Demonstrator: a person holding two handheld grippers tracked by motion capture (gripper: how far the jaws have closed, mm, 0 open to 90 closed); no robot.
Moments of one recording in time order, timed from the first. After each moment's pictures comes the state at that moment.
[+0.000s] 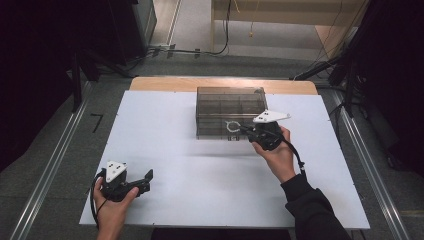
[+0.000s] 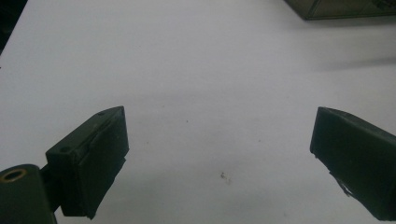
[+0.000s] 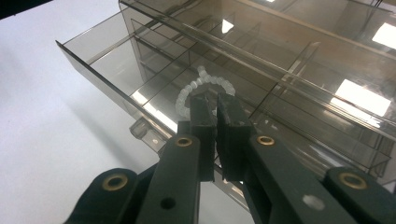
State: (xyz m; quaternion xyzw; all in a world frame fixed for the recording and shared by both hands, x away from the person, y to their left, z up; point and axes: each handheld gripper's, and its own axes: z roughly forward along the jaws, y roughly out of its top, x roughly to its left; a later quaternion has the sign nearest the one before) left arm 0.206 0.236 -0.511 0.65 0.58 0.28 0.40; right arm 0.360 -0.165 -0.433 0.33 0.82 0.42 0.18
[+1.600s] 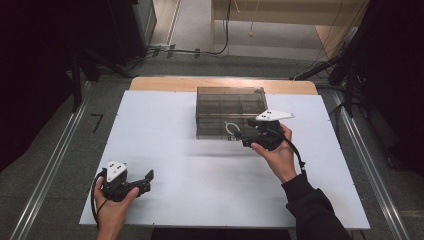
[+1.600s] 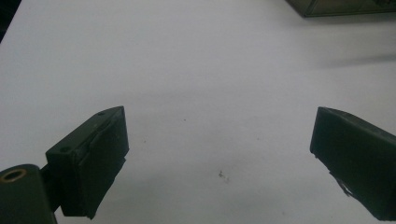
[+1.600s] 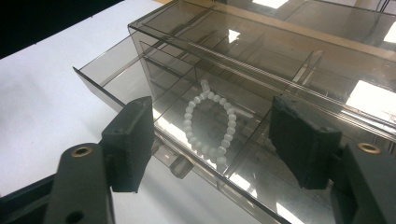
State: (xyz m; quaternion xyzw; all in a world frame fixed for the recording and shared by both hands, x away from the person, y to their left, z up) left arm 0.206 0.236 -0.512 0.65 0.58 0.28 0.40; right arm 0.359 -0.167 -0.430 0.35 0.80 0.46 0.16
